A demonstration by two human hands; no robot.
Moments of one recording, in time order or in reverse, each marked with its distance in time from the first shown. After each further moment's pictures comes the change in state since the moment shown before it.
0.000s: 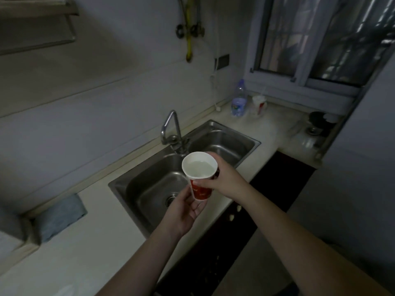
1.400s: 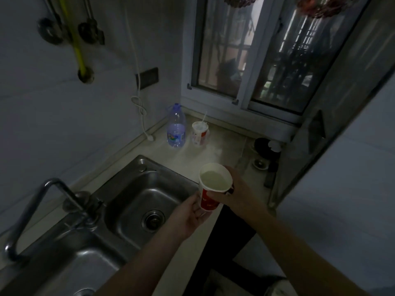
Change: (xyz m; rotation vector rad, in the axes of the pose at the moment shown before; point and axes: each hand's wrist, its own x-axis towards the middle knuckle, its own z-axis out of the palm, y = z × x) left_hand 0.354 -0.006 0.233 0.221 -0.231 -0.325; right_hand 0.202 0.129 -0.275 -0.116 0.343 0.141
